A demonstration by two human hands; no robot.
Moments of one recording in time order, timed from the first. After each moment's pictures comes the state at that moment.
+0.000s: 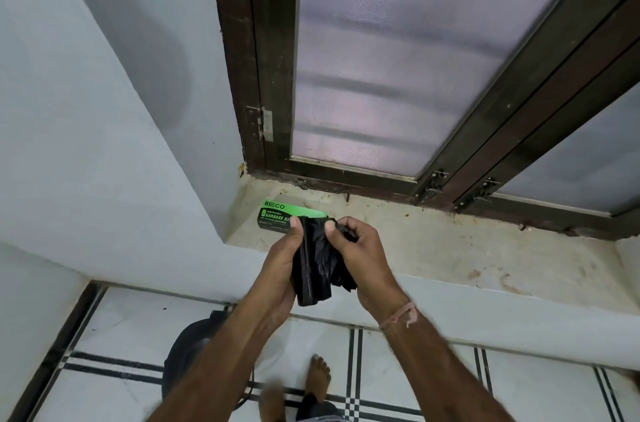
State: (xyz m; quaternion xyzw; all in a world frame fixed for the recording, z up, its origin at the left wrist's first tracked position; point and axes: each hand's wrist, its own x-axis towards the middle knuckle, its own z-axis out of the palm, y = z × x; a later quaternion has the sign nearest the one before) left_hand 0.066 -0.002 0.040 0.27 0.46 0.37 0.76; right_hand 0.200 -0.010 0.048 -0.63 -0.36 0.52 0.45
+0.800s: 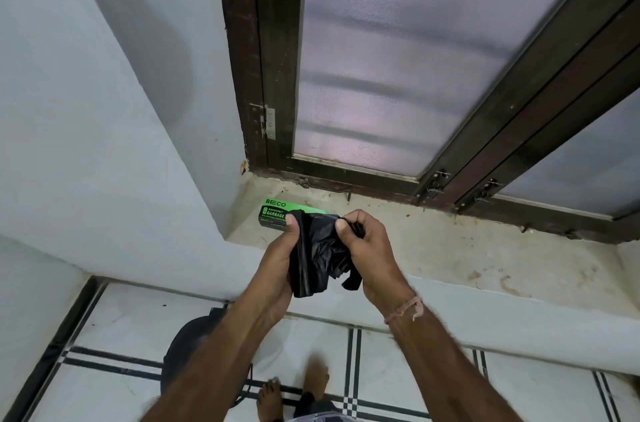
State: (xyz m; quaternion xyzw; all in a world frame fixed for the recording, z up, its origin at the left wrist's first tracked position) left_hand 0.062 -0.003 0.041 0.29 0.47 0.36 0.75; right_hand 0.210 -0.006 0.047 -0.65 -0.35 0.51 0.44
